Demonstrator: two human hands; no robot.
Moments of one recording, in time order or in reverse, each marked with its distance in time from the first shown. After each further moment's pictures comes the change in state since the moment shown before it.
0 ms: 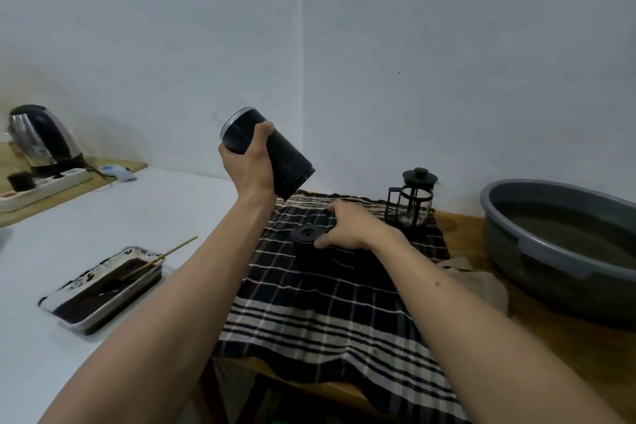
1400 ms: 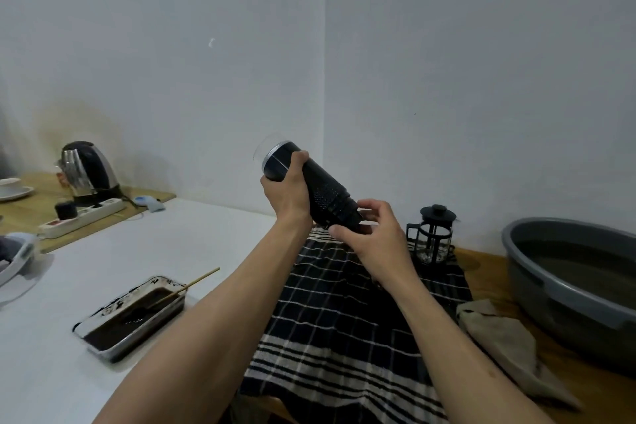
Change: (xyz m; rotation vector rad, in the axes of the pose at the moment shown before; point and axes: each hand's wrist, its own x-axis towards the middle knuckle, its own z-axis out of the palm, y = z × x) left_hand 0.002 0.006 0.026 -0.017 0.007 -0.140; right_hand -0.038 -0.022 -0.006 0.861 0.553 -0.183
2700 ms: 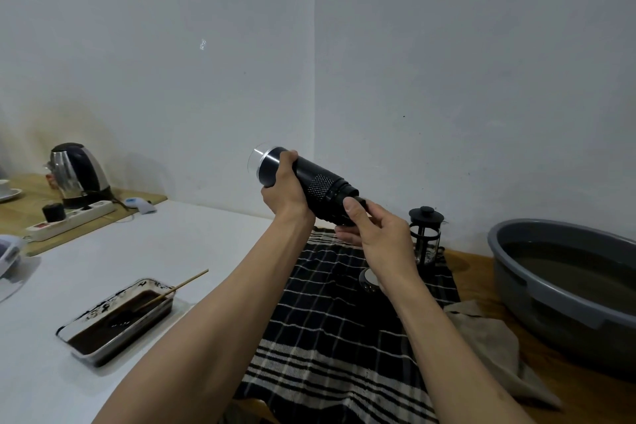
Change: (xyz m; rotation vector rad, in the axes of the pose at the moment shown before) left_hand -0.021 0.002 0.021 -0.182 0.027 -0.145; right_hand -0.008 -0.016 -0.017 0.378 0.011 0.050
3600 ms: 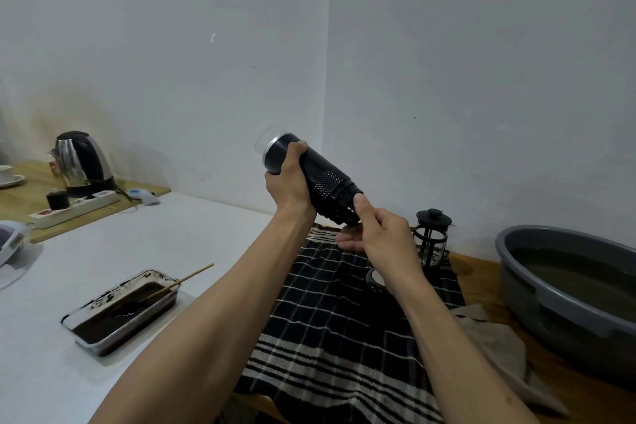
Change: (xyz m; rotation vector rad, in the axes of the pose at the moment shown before) left_hand 0.009 0.012 -0.007 0.007 -0.091 0.066; right_hand -0.006 -0.013 0.012 -0.176 -0.014 0.112
